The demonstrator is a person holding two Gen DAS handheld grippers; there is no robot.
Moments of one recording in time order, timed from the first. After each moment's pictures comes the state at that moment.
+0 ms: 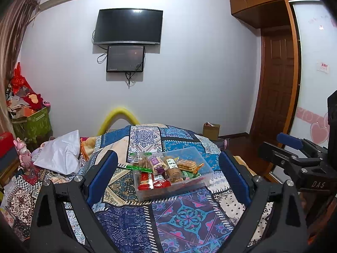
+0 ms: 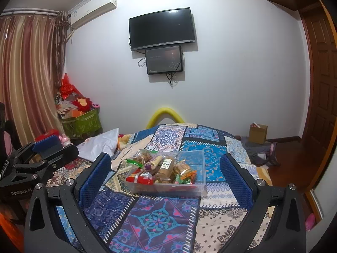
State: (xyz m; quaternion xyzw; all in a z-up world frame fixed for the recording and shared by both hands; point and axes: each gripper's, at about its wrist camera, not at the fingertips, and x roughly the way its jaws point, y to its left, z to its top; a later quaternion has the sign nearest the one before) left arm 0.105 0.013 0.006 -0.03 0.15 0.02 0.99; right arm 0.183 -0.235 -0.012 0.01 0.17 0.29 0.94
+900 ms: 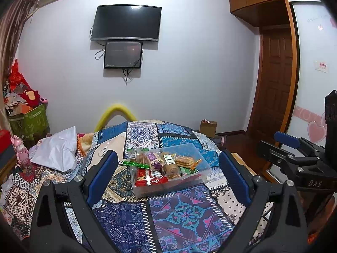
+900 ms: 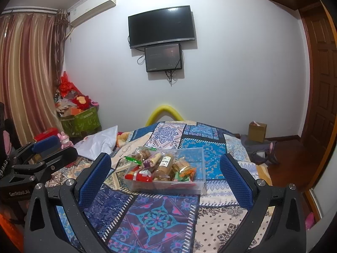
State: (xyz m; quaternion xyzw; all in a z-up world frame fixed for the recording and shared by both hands) left arm 0.105 0.019 0.005 -0.04 0.16 0.00 0.99; right arm 0.184 -0.234 -0.016 0.01 0.17 0.29 0.94
